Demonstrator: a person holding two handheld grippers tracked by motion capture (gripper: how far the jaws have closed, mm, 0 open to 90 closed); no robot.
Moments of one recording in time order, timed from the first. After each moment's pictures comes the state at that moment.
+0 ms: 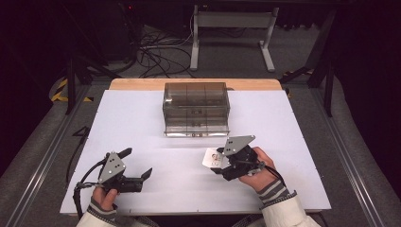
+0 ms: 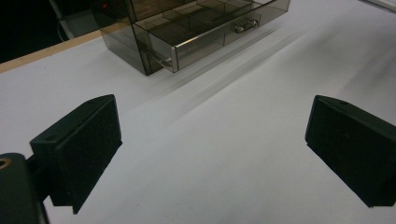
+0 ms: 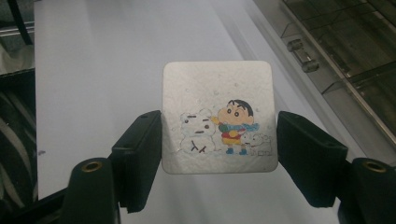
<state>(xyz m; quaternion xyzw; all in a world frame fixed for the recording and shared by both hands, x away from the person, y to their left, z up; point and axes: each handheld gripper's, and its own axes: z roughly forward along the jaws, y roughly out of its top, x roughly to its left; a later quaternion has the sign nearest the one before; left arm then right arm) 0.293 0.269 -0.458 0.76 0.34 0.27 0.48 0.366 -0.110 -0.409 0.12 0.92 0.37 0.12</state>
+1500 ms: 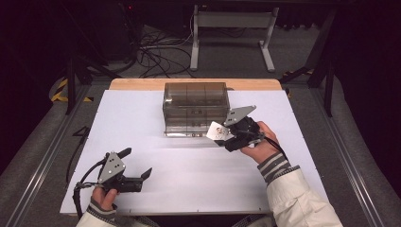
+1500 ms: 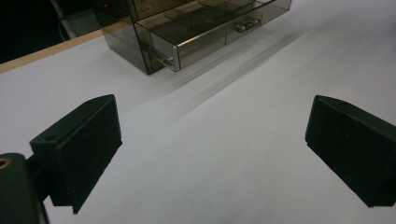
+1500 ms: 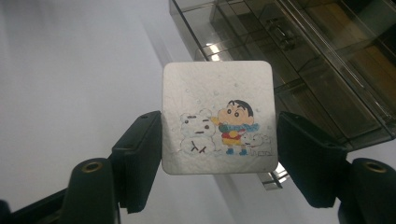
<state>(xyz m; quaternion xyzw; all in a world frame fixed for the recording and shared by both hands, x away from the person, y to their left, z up) 0.293 0.269 -0.458 0.76 0.34 0.28 0.47 0.428 -0.112 -0.370 0.14 0.92 0.34 0.16</state>
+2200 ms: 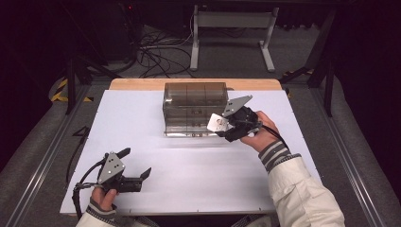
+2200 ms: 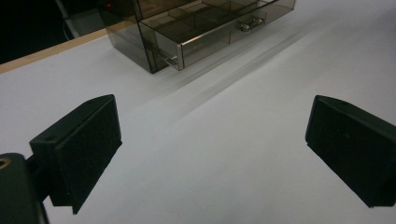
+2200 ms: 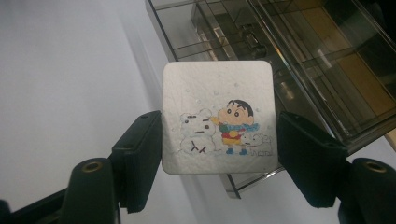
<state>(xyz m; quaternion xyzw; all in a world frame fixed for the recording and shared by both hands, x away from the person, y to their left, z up) 0.293 0.271 -0.459 0.76 0.34 0.28 0.47 0.454 -0.108 -0.360 0.12 0.92 0.32 0.17</state>
